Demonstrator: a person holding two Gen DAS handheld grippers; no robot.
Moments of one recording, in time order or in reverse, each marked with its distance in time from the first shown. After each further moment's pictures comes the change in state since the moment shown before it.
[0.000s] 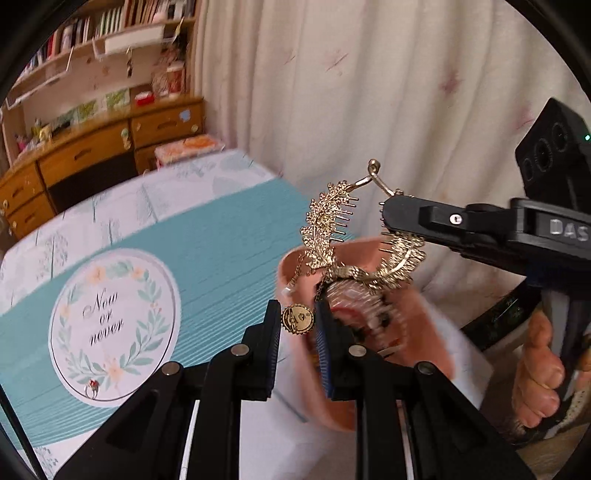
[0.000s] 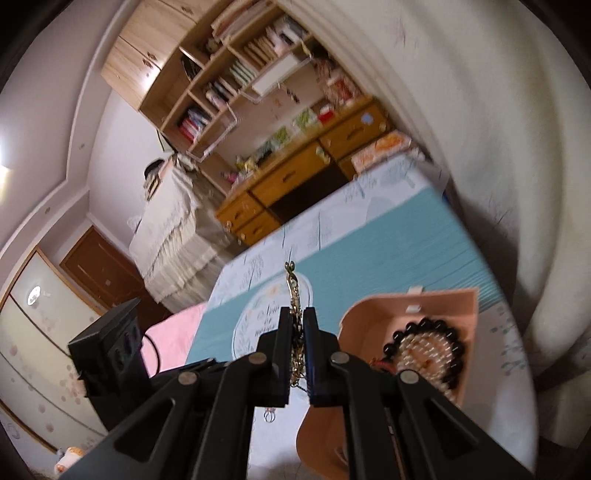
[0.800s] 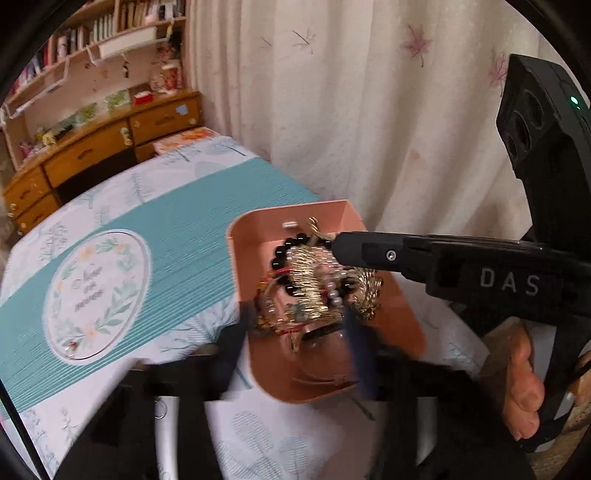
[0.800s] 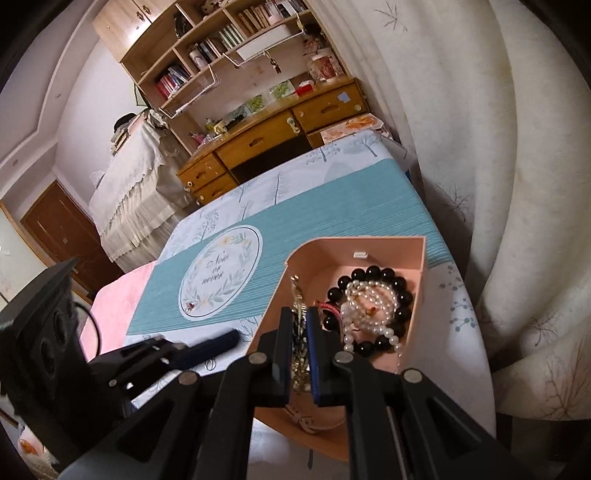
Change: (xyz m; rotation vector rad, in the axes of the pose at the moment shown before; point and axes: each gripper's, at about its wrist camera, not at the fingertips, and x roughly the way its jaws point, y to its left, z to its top) left arm 0.007 -0.057 -0.034 0.026 0.042 0.099; right arm 0.010 -0.007 -0.039 -0.093 0.165 -0.184
